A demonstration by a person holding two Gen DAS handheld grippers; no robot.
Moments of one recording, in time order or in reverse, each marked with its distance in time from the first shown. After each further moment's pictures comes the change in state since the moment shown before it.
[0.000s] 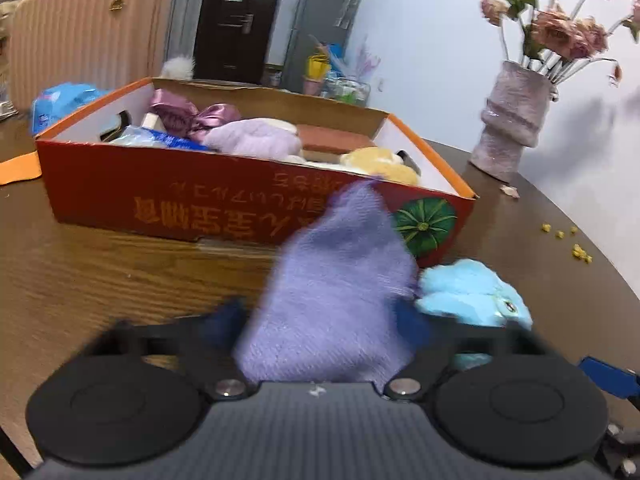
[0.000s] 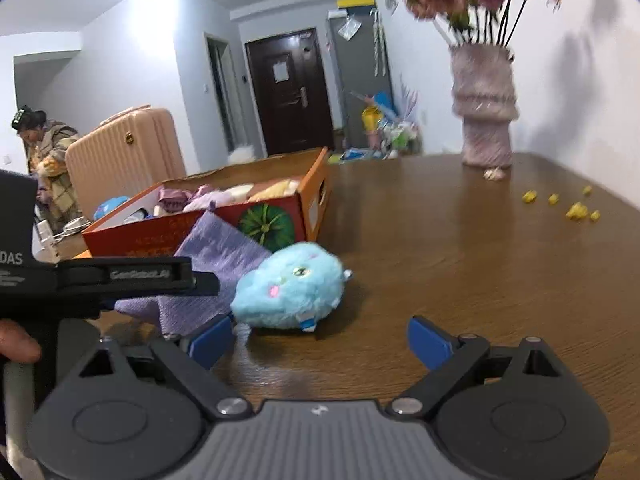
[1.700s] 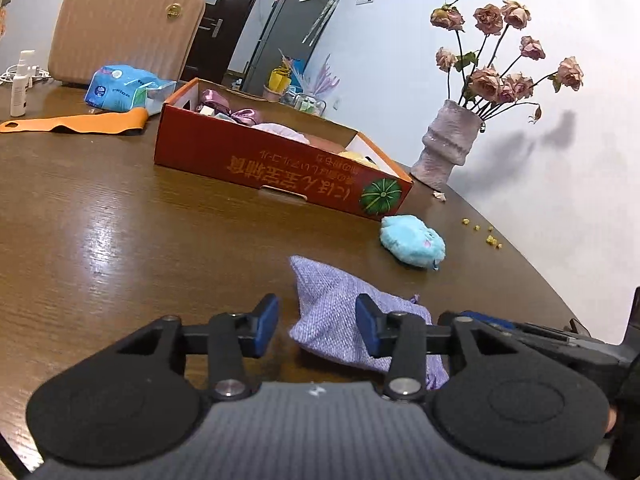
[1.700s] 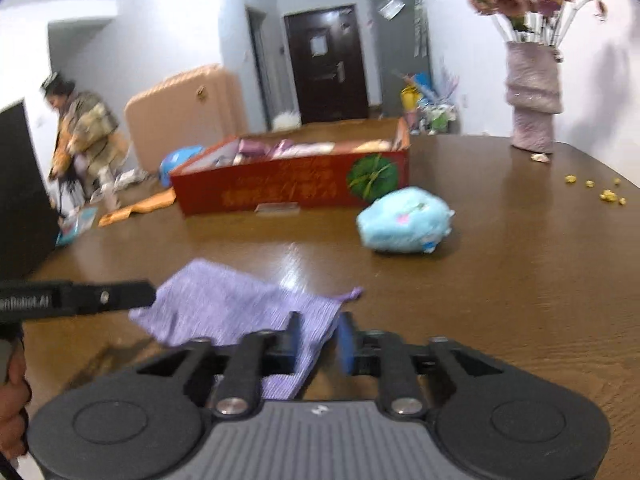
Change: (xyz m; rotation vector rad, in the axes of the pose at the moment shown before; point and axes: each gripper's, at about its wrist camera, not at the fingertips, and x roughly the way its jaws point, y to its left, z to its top) left arm -0.156 0.079 -0.073 -0.080 -0.050 -0.178; right arm -0.056 0.079 -0.043 -0.034 0.038 0.044
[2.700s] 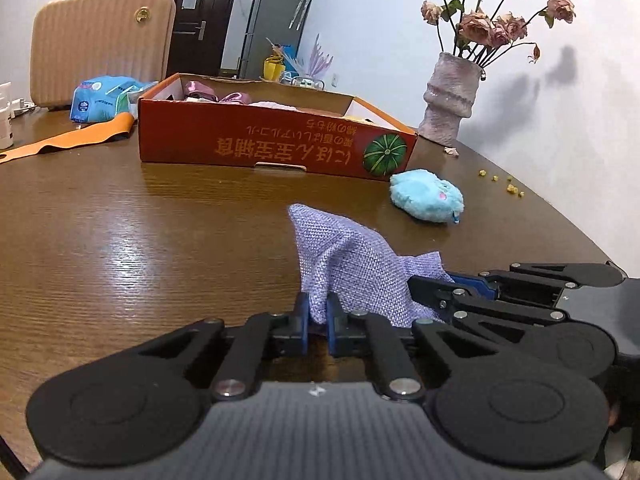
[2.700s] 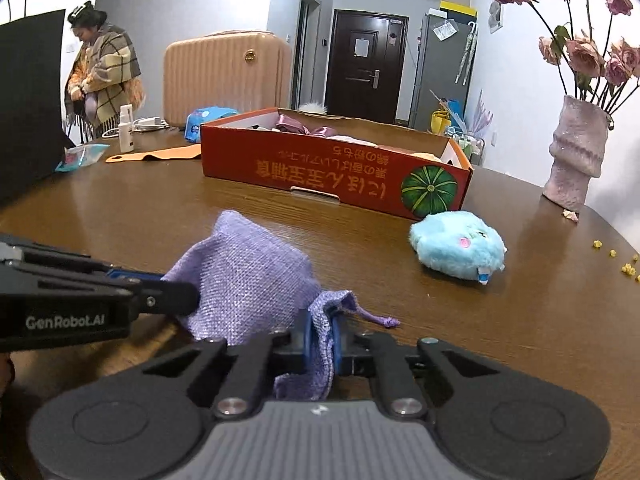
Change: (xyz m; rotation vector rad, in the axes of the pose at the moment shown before) left arm 0.024 -0.017 -0.018 0.157 0.052 0.073; right arm 0.041 0.058 -0.009 -0.304 0.037 -0.043
